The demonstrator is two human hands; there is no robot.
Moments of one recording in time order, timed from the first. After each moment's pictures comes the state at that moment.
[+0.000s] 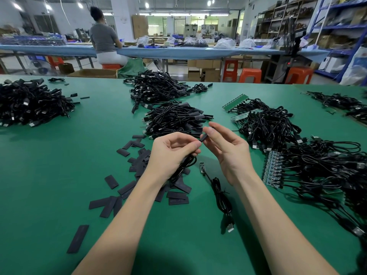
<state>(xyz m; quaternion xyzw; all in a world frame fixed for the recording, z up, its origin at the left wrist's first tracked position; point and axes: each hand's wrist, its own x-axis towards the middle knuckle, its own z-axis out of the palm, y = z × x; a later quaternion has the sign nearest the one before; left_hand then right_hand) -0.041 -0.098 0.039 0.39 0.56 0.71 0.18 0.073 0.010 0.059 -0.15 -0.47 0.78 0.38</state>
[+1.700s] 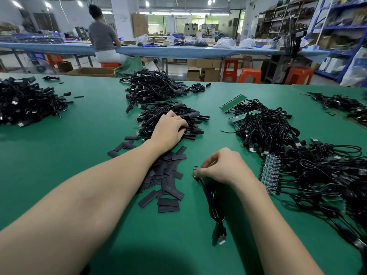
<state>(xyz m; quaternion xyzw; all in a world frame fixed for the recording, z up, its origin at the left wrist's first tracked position) -0.144 -0.003 0.028 0.56 0.78 0.22 -0.19 0.076 0.043 0.046 -0.39 -0.86 0.31 0.07</state>
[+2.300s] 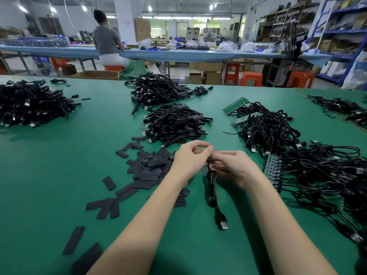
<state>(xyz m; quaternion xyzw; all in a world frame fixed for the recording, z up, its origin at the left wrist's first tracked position) -0.023 -0.045 0.026 0.31 0.72 0.59 0.21 0.084 0.042 0.043 -0.36 -0.57 0.72 0.17</state>
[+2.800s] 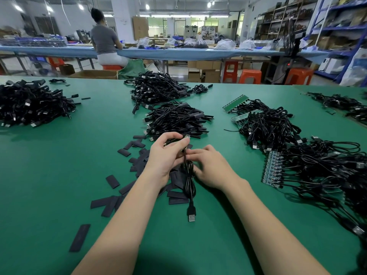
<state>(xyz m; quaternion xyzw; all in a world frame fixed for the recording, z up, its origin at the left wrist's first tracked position) -0.042 -0.096 0.043 0.17 0.55 0.76 0.28 0.050 0.025 0.013 -0.12 -0.97 0.13 0.15</state>
